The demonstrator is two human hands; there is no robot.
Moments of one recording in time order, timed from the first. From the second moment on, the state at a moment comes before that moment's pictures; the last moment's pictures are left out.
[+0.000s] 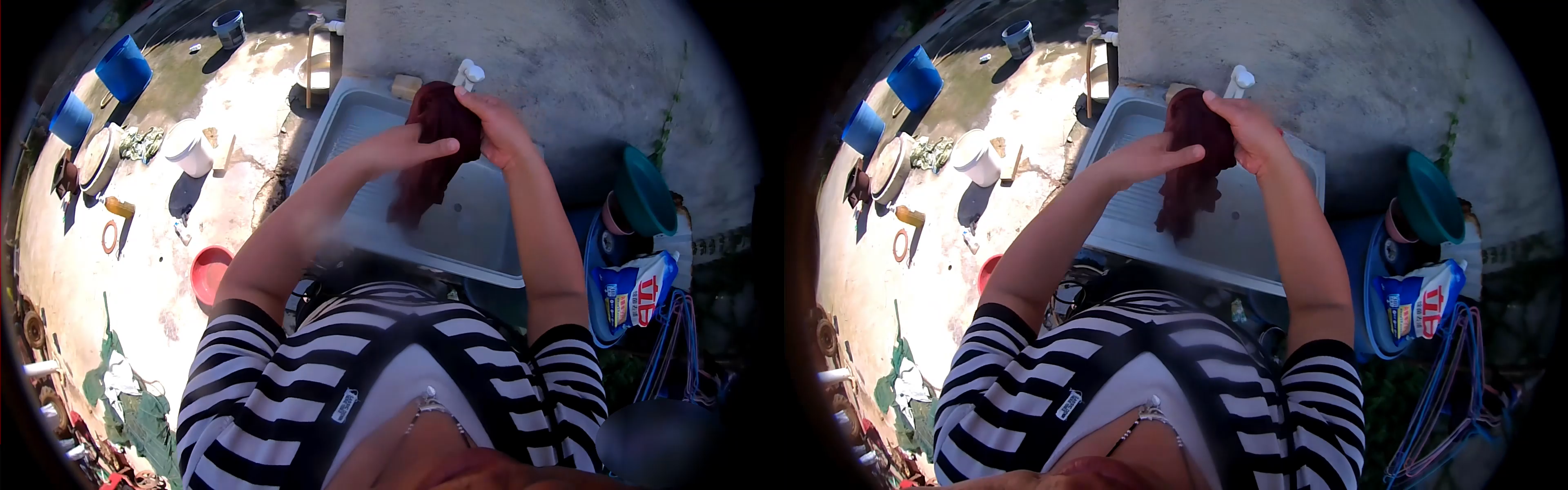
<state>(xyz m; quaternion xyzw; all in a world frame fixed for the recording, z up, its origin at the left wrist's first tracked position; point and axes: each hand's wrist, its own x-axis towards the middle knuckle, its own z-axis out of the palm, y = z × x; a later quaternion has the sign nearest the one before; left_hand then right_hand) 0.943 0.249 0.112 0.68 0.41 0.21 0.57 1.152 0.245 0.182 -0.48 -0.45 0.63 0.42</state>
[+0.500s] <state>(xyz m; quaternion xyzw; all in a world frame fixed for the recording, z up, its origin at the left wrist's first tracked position) 0.826 0.355 0.131 0.39 0.30 0.55 0.68 1.241 0.233 0.208 -0.59 -0.39 0.39 0.59</state>
